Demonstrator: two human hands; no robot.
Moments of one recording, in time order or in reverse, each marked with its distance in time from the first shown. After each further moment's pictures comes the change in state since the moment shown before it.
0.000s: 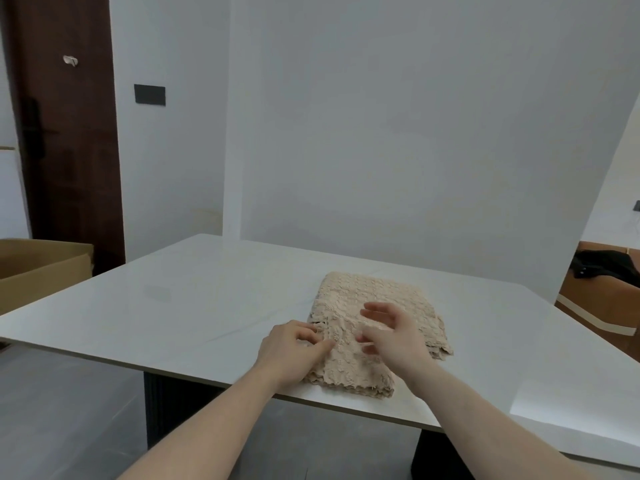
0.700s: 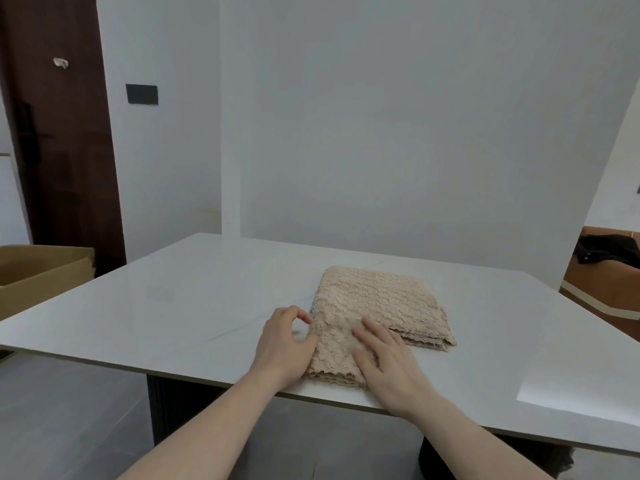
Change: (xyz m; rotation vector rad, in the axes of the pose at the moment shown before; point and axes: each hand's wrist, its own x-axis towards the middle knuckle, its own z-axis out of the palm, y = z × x) left_hand 0.005 -0.011 0.006 -0.021 0.170 0.064; right_hand -0.004 0.059 -0.004 -0.844 -0.130 -0.322
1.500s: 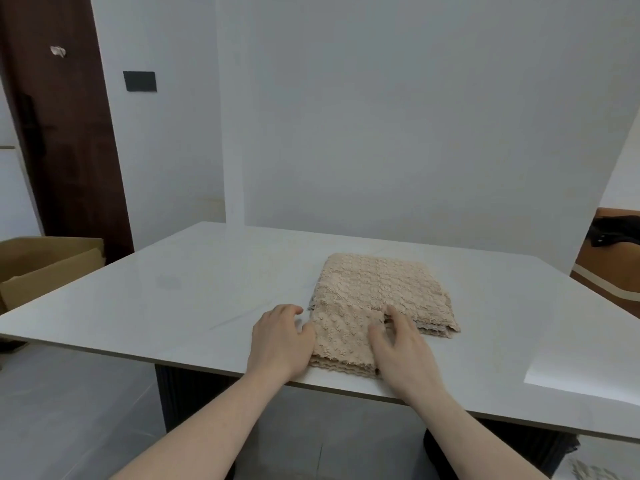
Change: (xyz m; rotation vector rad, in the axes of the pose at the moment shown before) left_hand -0.010 0.005 0.001 0.371 -0.023 -0.065; right_hand -0.008 -0.003 -0.005 0.162 0.140 0.307
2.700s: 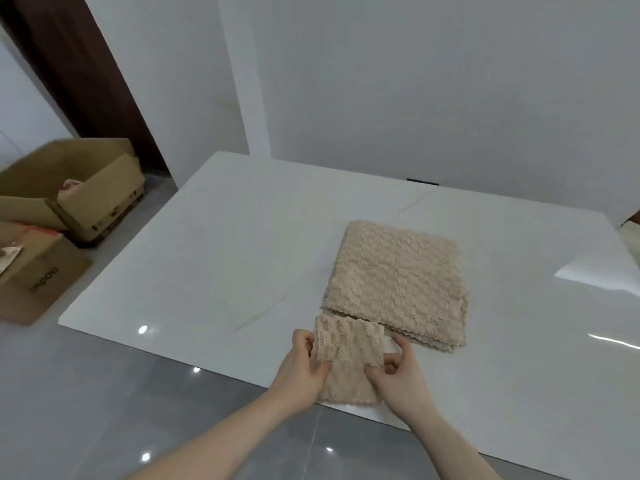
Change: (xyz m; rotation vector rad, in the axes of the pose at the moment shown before) left_hand 0.004 0.059 -0.072 -0.370 -0.549 -0.397; right_hand 0.036 -0.056 -0.060 0.349 -0.489 0.560
